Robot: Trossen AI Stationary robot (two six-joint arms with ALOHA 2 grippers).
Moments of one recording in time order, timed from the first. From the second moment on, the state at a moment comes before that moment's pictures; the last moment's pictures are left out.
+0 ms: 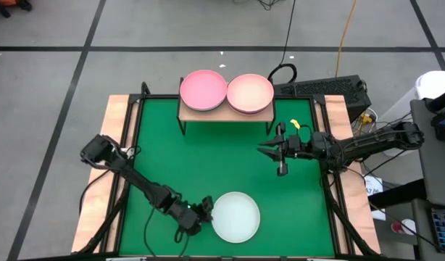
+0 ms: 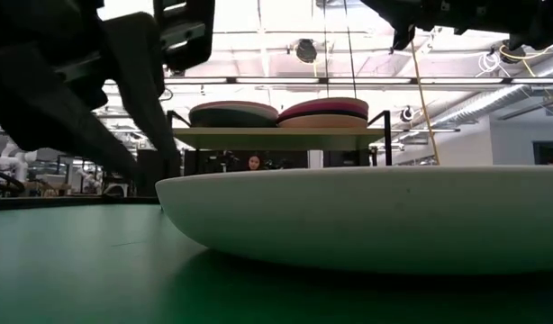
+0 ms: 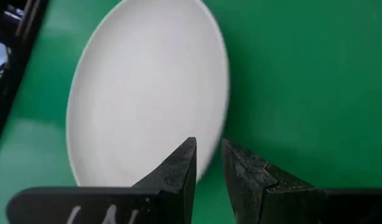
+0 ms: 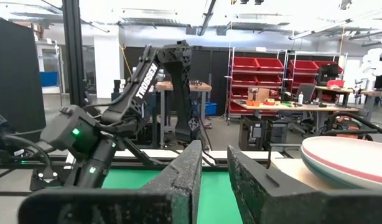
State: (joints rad) left arm -0.60 1.82 0.92 0.13 -0.21 0.67; right arm 0.09 0.96 0.37 0.77 0.10 -0.04
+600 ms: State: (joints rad) left arm -0.56 1.83 0.93 0.12 -0.12 0.72; right arm 0.09 0.96 0.37 0.76 0.10 -0.04
